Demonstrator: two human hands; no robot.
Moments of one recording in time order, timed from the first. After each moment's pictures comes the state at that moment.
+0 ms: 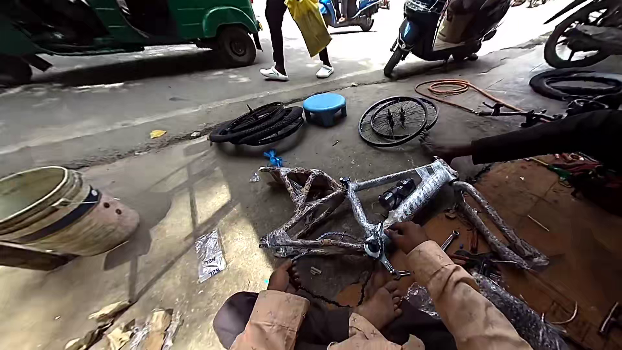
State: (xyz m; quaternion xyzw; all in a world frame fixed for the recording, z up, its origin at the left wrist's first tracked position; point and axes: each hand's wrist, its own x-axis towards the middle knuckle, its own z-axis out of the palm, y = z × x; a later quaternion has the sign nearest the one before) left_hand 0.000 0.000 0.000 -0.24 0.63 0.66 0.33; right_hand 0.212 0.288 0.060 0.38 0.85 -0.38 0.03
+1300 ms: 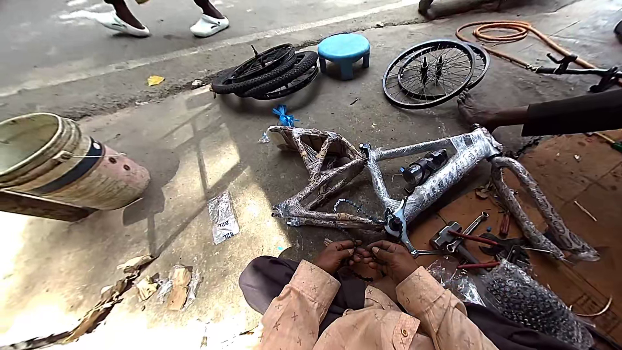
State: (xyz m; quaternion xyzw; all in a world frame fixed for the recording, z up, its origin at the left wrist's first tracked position) left_hand 0.033 0.023 -0.038 0.10 0.56 0.54 0.62; right_hand 0.193 0.166 0.002 0.41 0.37 -0.83 0.00
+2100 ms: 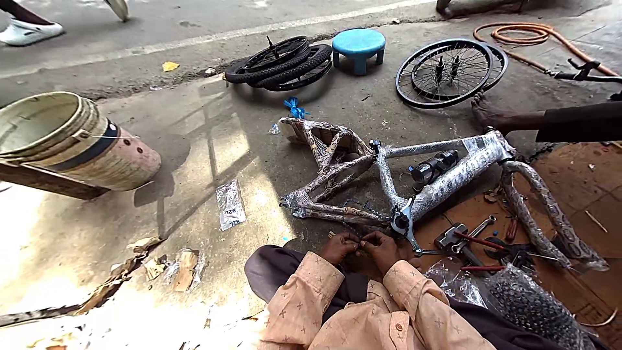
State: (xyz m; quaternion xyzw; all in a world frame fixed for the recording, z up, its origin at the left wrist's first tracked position) left_hand 0.037 0.023 -0.037 0.09 0.64 0.51 0.57; right_hand 0.162 0.144 -0.028 0.44 0.63 -0.64 0.01
